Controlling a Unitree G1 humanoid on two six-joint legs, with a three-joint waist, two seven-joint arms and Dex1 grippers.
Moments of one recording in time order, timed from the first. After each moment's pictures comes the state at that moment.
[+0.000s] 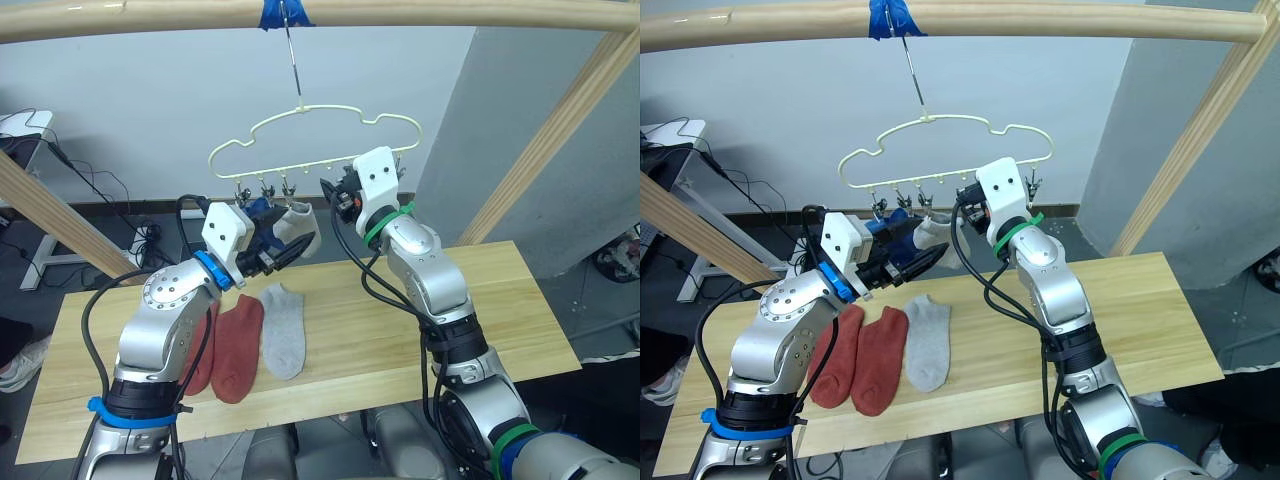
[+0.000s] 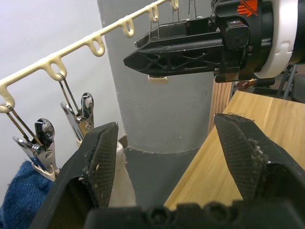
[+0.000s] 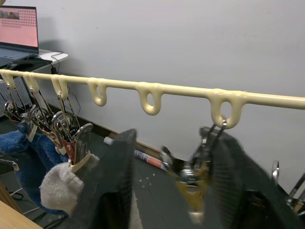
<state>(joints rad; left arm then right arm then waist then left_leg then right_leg) -0.33 0.49 0.05 -0.20 -0.41 0.33 -0.69 -0.73 0.05 0.14 0.06 0.00 0.45 0.23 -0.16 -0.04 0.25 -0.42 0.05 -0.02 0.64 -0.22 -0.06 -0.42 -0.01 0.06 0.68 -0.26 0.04</state>
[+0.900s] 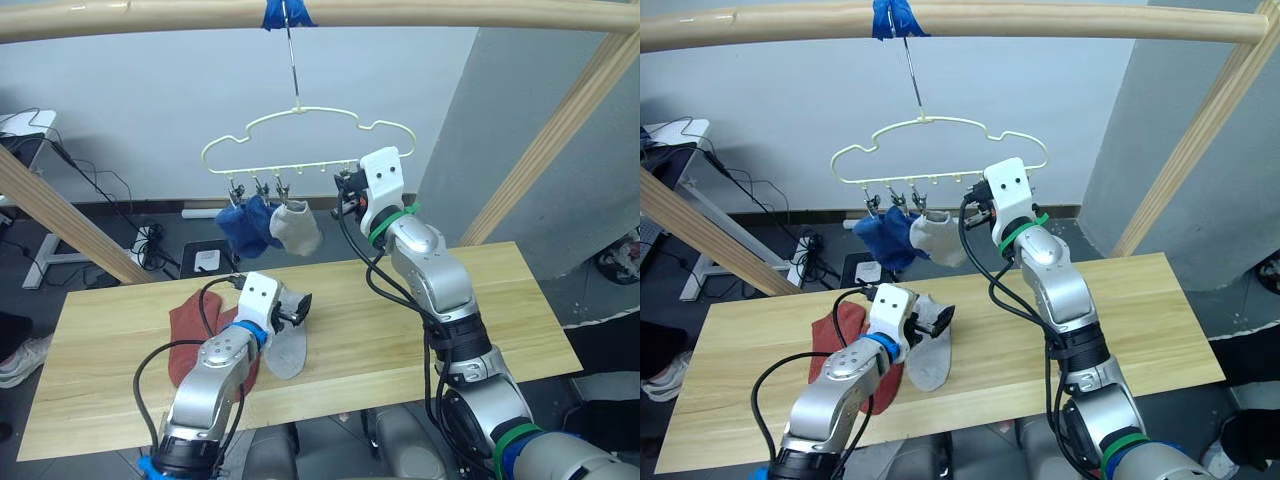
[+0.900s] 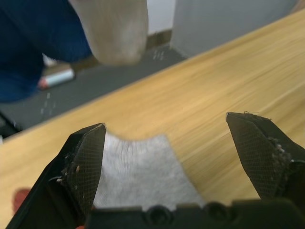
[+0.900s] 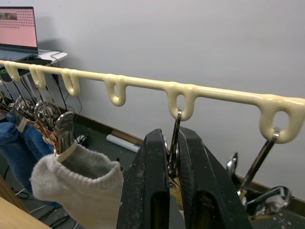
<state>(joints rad) -0.10 0.22 -0.06 -0.14 -0.16 0.56 -0.23 -0.73 0.04 0.12 0.05 0.04 0.48 0.24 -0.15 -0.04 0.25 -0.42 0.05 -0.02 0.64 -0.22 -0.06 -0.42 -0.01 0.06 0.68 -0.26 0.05</state>
